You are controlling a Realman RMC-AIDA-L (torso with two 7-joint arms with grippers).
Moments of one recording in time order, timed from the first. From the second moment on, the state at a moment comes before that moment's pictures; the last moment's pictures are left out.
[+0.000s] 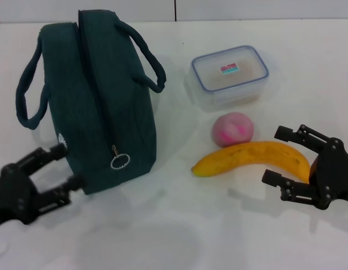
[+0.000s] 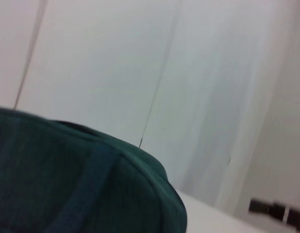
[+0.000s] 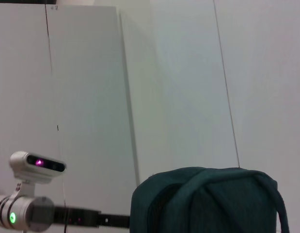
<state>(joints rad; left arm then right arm) -0.12 -2.07 0.58 0.55 1.73 1.88 -1.15 0.36 2.02 -1.03 -0.31 -1.41 -1.73 0.78</state>
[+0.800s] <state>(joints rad) -0.31 -1.91 0.52 0.96 1.89 1.82 -2.27 0.37 2.02 -1.03 -0.30 -1.41 -1.73 0.79</state>
